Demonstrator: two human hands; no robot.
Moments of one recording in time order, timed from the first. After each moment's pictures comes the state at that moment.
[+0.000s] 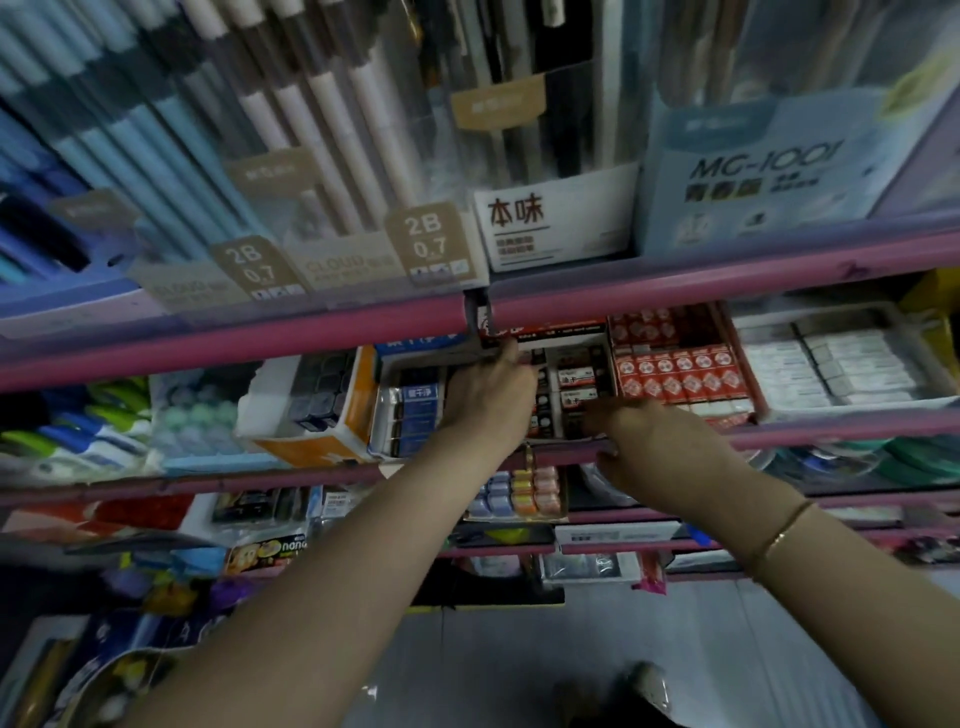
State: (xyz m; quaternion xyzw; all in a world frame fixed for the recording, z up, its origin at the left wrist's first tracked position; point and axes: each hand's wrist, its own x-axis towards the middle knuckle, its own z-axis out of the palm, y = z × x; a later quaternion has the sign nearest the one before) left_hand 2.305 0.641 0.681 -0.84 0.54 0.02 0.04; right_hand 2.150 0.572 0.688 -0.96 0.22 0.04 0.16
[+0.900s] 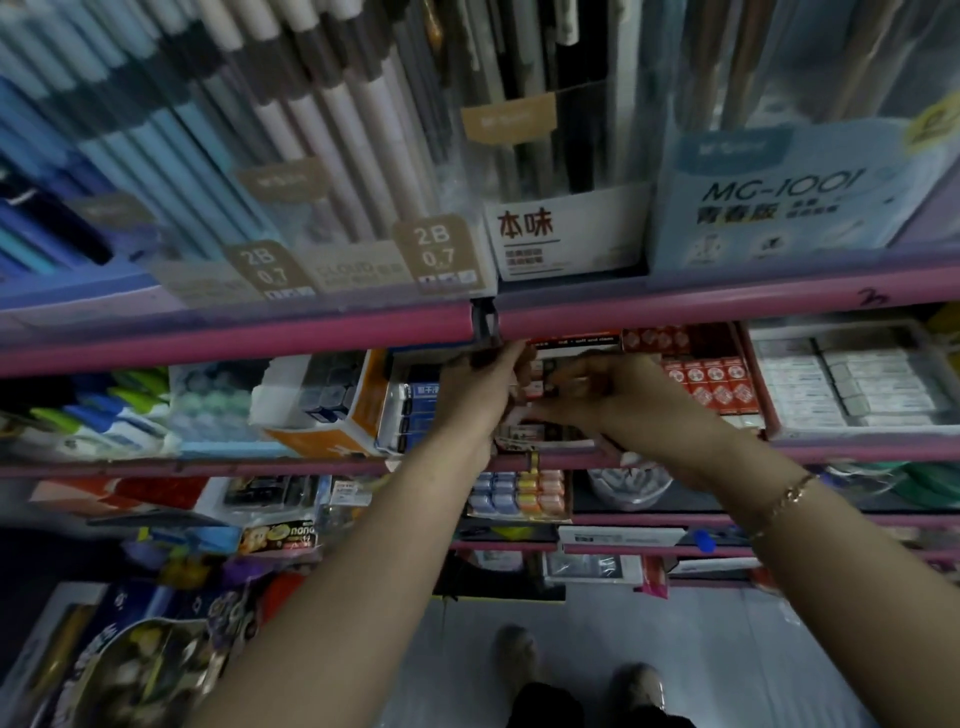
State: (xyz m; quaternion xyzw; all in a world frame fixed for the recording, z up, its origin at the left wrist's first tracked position) left_hand 2.302 0.645 0.691 -0.75 0.07 0.30 -0.59; right_hand 2.178 0.561 0.711 -0.72 0.27 -0.05 0.64
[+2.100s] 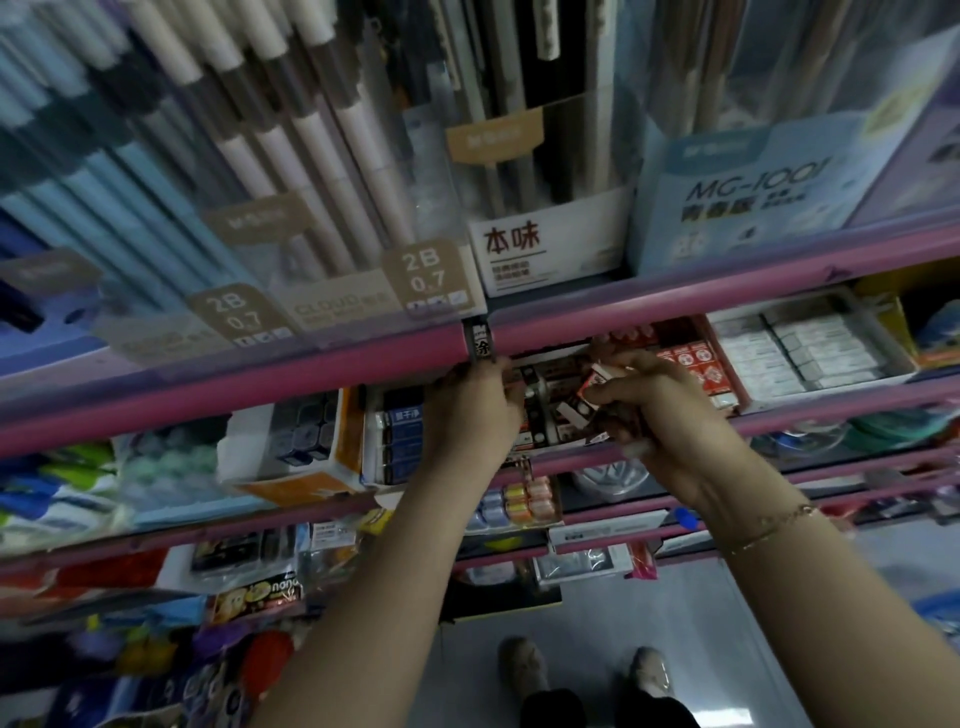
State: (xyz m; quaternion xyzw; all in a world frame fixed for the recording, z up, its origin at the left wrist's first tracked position) left_hand 2.309 0.649 0.690 -0.87 0.45 0.05 -0.19; right_hand 2.166 0.570 0.698 -0.43 0.42 -0.22 0.77
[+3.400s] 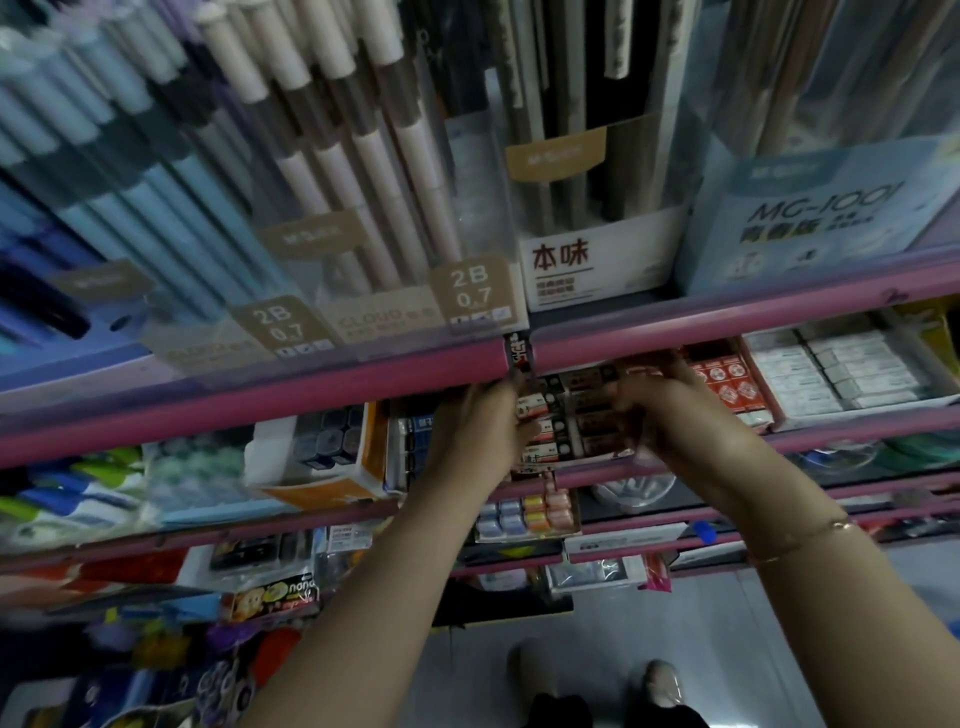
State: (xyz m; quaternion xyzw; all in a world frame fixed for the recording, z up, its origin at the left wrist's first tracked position) left_hand 2.327 0.661 0.681 -0.84 0.51 0.04 -0.16; right_hand 2.177 0.566 0.706 -0.51 0.40 -0.17 0.74
